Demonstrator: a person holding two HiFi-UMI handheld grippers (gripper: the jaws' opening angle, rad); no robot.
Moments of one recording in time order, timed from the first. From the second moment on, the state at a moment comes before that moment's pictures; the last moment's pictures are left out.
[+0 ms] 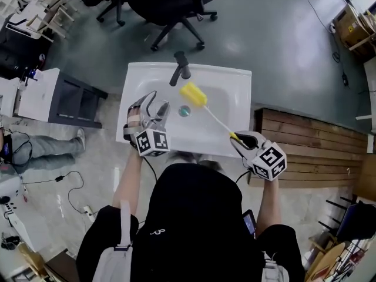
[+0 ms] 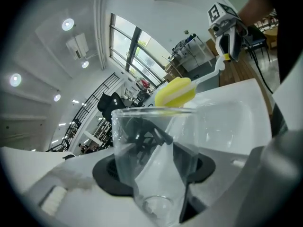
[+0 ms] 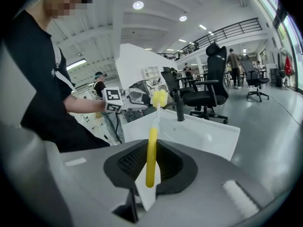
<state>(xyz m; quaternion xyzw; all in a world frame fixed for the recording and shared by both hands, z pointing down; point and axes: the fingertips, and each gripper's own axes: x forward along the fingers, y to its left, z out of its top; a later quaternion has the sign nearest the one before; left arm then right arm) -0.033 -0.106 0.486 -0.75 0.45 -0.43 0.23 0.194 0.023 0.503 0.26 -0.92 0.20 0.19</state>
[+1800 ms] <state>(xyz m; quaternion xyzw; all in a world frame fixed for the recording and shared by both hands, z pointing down) -0.008 -0.092 0.514 -0.68 0.29 -0.55 0.39 0.173 0.037 0.472 0.12 -0.93 0.04 0.34</state>
